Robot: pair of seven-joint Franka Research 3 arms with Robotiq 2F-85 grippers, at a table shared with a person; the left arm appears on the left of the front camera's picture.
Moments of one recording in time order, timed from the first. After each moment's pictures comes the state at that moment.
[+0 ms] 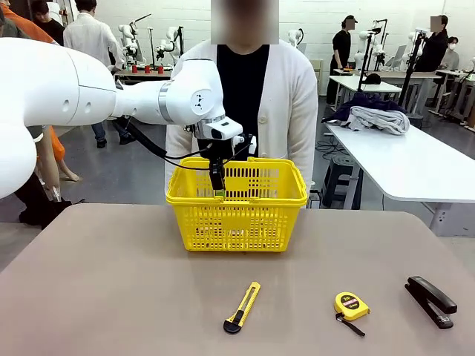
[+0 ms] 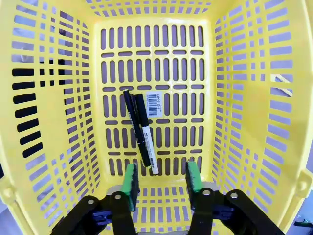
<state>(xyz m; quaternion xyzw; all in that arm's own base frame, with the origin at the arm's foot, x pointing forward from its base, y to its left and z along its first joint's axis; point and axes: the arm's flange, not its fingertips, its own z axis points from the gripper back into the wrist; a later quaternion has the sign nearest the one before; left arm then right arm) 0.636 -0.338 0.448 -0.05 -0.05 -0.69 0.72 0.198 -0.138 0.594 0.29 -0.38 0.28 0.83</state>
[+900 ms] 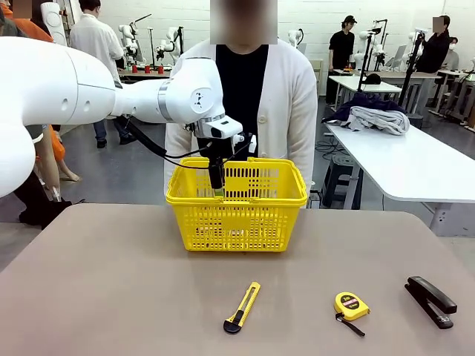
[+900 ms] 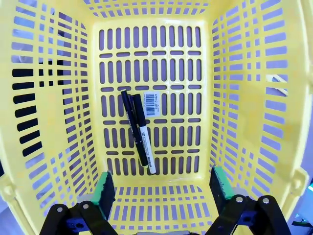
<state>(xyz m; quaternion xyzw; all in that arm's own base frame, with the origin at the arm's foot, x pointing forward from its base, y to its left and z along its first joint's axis) 0.633 -0.338 0.455 -0.06 -0.05 -0.69 0.72 0.198 -0.138 0.594 0.29 -0.38 0.28 0.83</state>
